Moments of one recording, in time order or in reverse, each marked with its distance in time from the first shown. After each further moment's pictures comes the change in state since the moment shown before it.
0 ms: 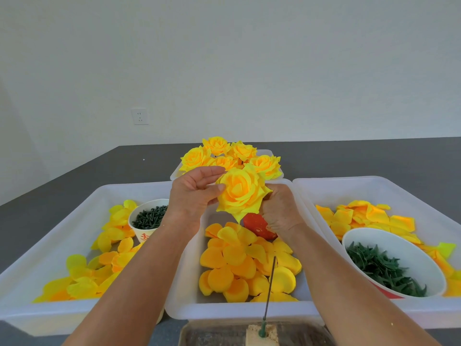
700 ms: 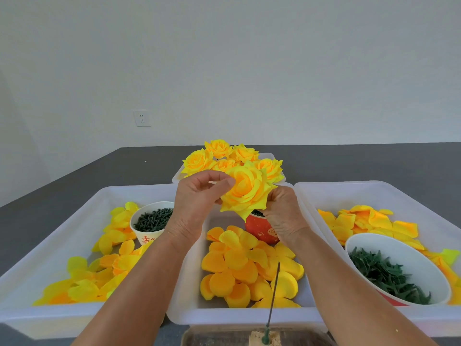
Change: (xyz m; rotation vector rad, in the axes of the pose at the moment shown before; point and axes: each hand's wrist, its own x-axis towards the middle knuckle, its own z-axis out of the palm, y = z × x) left_hand -0.008 0.008 0.006 0.075 0.010 0.125; right_hand -0.004 -0.004 -0.004 0.193 -0.030 -0.006
